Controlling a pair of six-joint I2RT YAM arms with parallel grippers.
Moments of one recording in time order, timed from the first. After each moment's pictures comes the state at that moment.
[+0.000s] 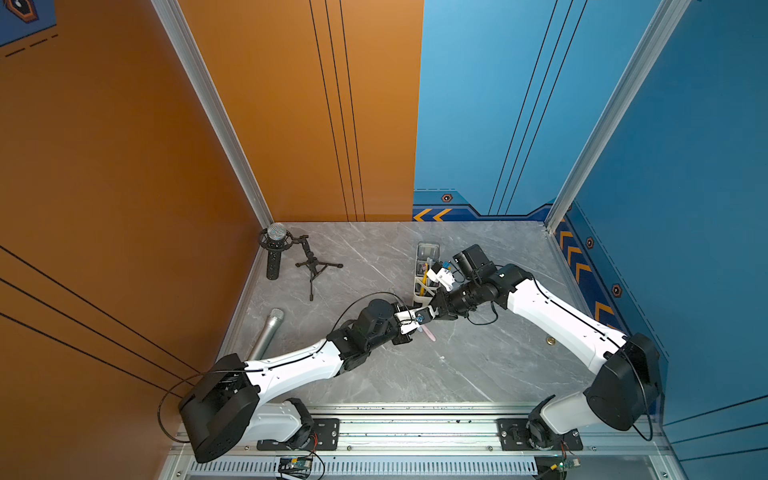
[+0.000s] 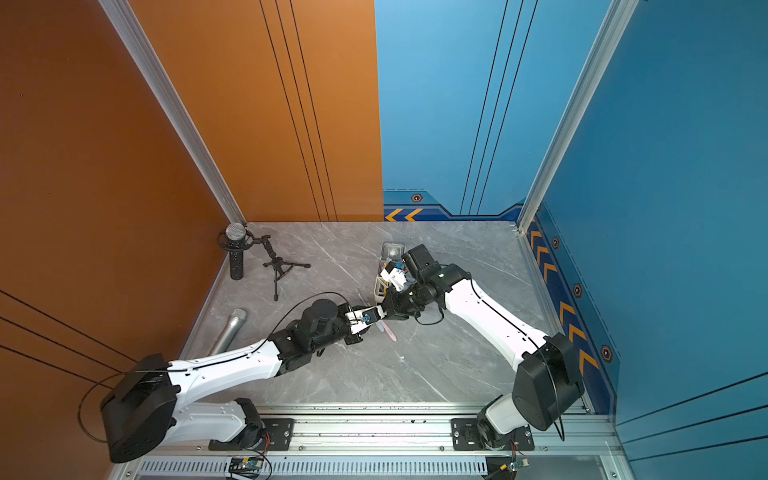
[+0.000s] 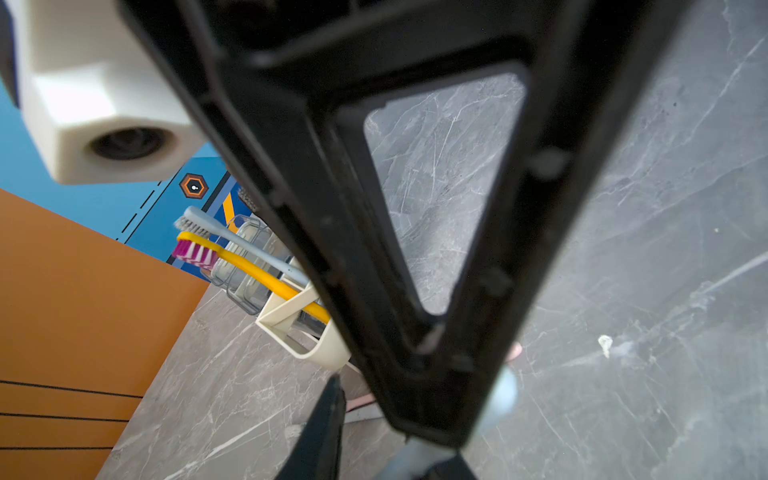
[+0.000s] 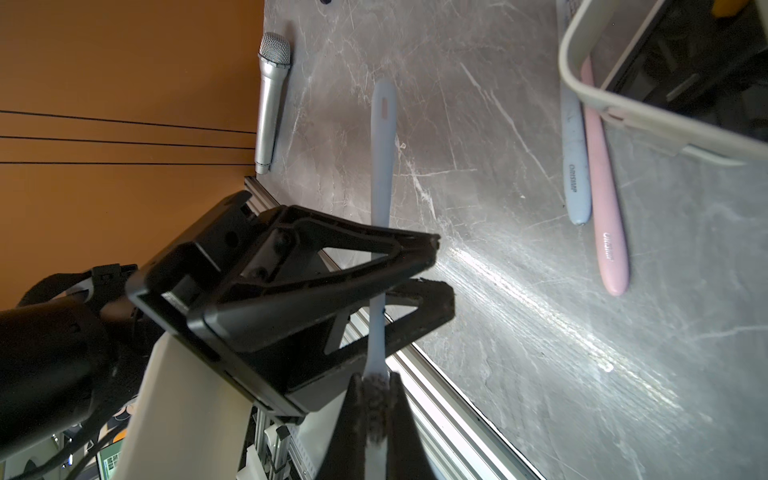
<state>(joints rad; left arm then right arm) -0.85 1.29 0.63 0.27 0.00 0.57 0.58 1.50 1.27 -0.82 -0.70 0.49</state>
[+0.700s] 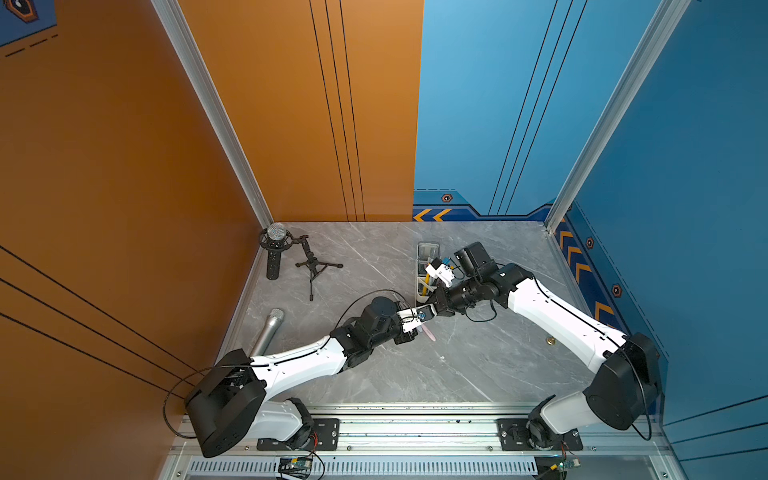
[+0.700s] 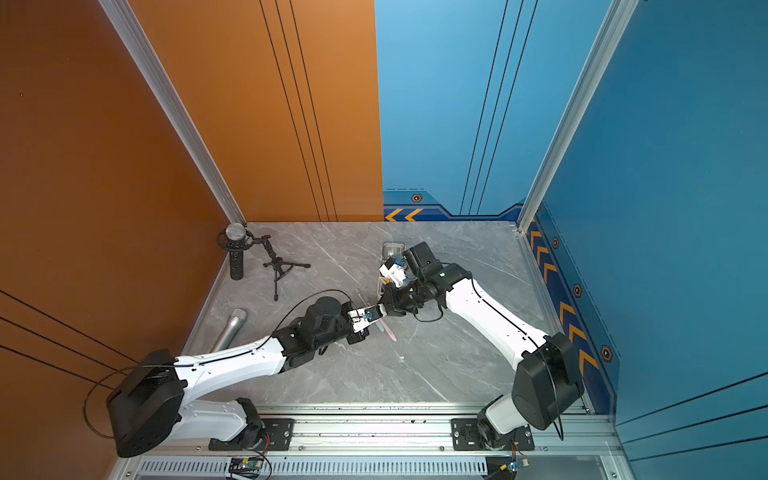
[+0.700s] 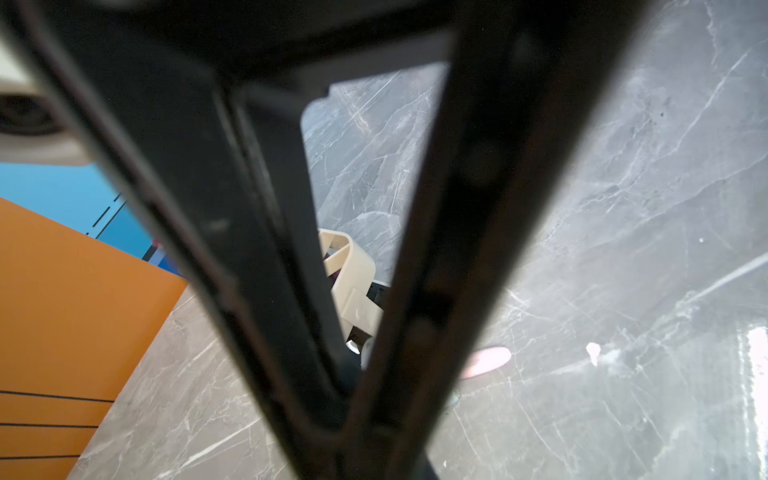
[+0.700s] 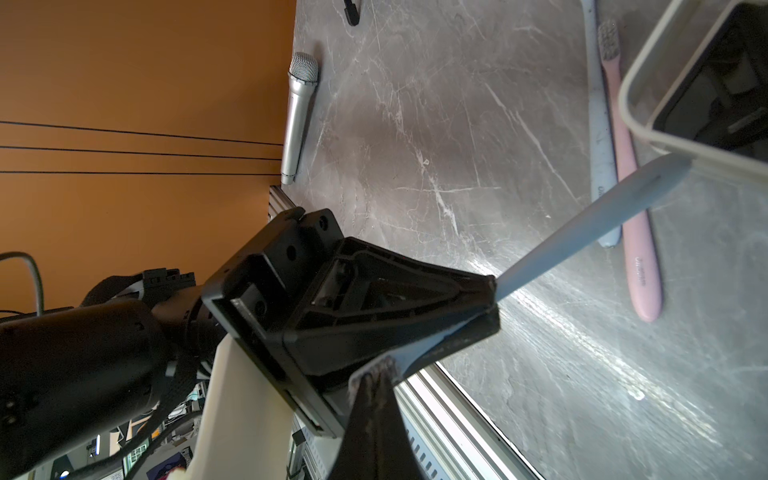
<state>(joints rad) -0.84 1.32 0.66 0.26 0.03 0.53 0.56 1.50 1.26 -0.75 -0.75 0.53</state>
